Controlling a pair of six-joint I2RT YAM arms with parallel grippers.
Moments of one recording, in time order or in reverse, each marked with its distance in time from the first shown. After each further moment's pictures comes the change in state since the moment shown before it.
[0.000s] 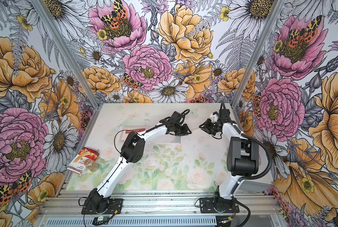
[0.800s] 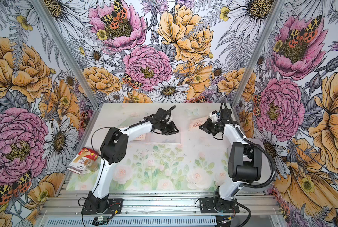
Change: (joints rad) left arm 0.145 -0.457 -0.580 0.103 0.072 -0.009; right arm 0.004 -0.098 -0.023 -0.077 -0.101 -0.055
